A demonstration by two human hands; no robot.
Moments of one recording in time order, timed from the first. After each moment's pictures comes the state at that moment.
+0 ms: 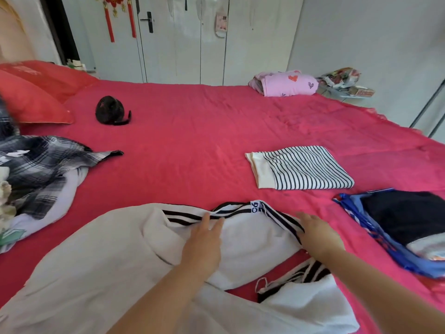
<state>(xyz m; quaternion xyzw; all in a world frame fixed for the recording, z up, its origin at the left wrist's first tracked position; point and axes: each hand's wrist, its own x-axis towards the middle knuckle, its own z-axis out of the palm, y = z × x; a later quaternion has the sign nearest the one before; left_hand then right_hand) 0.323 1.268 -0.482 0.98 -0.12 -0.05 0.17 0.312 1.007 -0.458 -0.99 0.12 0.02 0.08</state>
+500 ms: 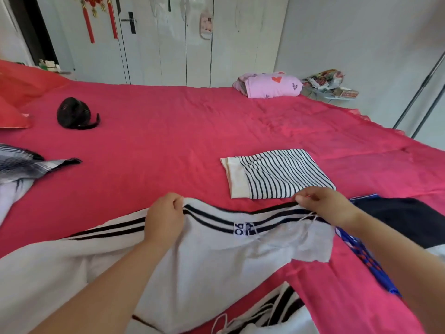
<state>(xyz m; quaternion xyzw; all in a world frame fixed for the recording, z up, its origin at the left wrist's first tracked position) 0.411 1.231 -0.455 0.92 0.00 0.18 0.35 0.366 0.909 -0.393 -0.96 0.07 -0.03 0.28</state>
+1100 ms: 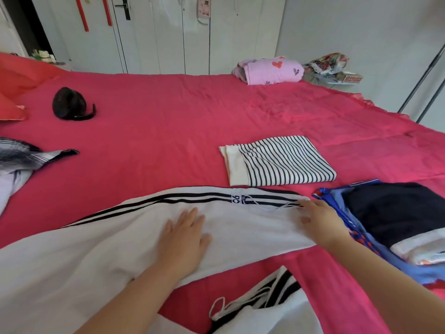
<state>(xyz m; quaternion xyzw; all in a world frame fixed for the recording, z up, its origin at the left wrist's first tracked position) 0.369 1.209 -0.508 0.98 -0.15 -0.01 0.12 0.351 0.903 -0.473 -0.98 0.15 -0.03 0.09</state>
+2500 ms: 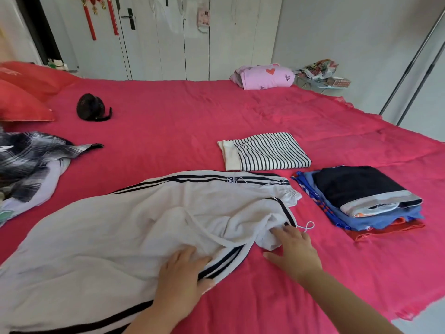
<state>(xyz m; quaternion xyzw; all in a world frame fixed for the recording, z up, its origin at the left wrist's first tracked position) 0.183 1.236 -0.497 0.98 -0.16 -0.02 0.14 0.181 0.977 -0.474 -0.98 0.12 0.01 0.14</state>
